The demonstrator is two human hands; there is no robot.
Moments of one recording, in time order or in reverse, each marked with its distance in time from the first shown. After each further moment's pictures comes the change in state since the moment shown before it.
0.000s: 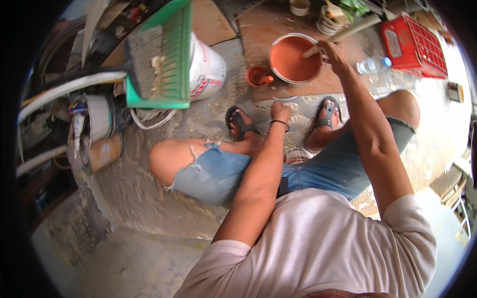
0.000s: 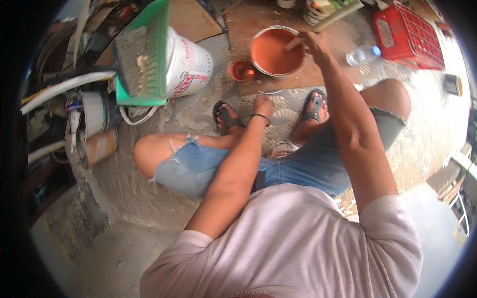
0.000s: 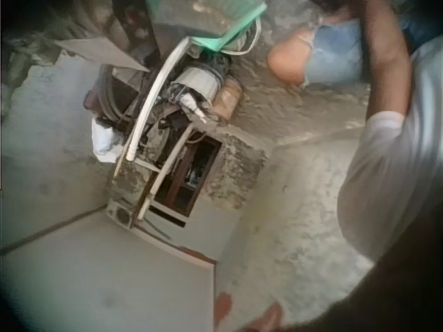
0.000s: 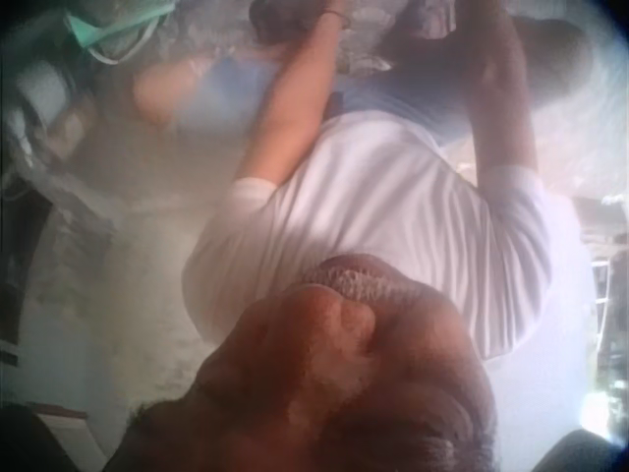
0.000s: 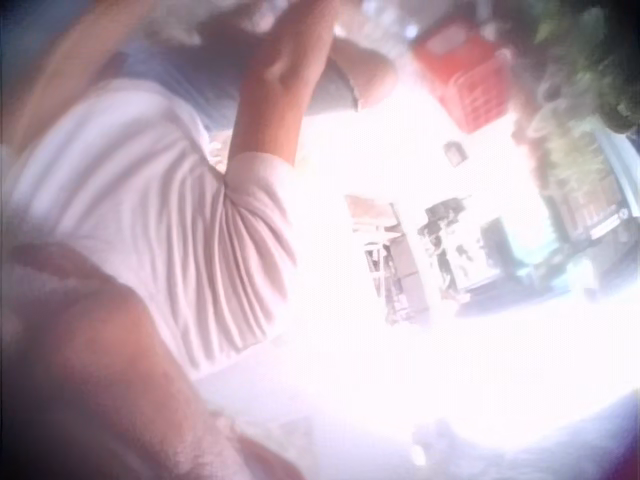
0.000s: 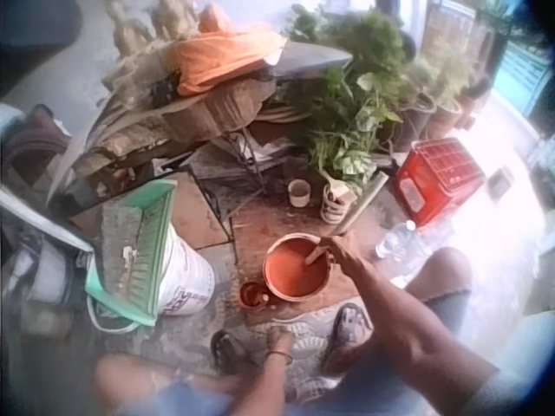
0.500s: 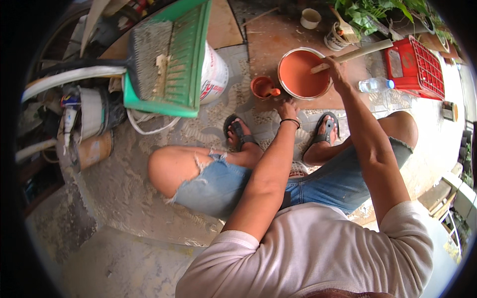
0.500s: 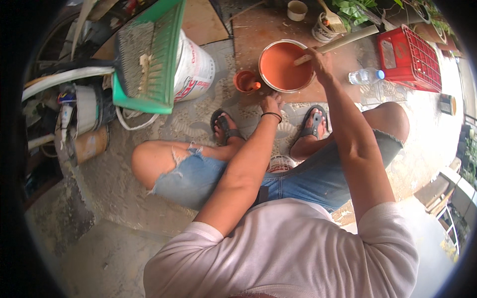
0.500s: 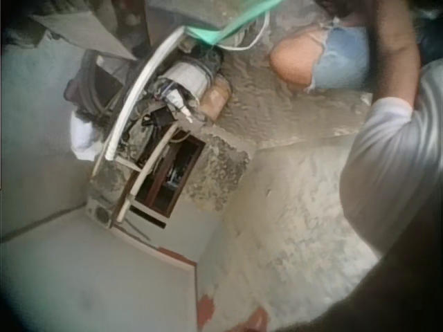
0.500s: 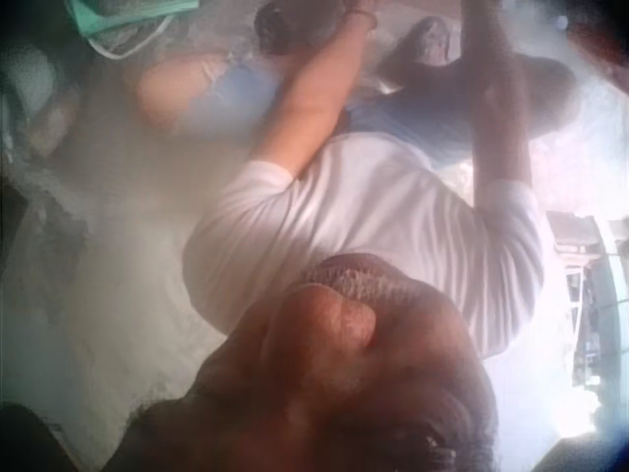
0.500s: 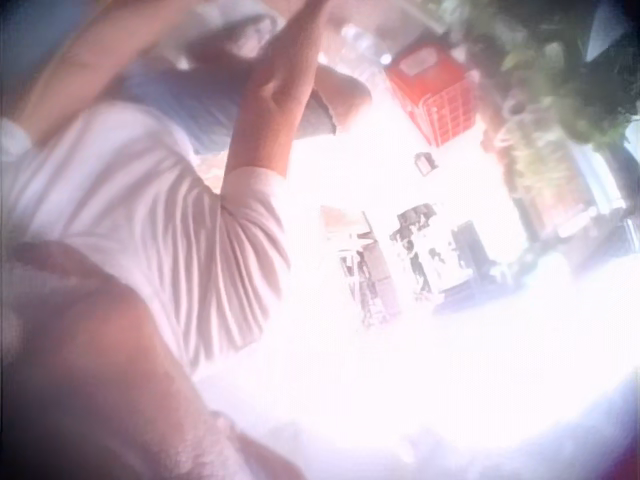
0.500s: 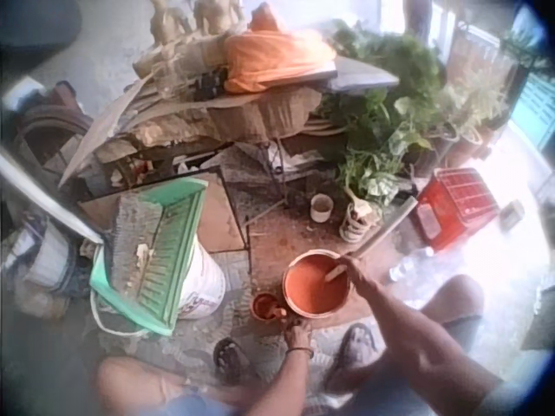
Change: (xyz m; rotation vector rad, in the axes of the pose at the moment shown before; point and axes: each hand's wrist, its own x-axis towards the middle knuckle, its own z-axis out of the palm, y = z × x) left_hand 0.077 -0.002 0.051 -1.180 -0.074 -0.379; right_hand 0.030 0.025 0.021 -0.072 -0.025 -0.184
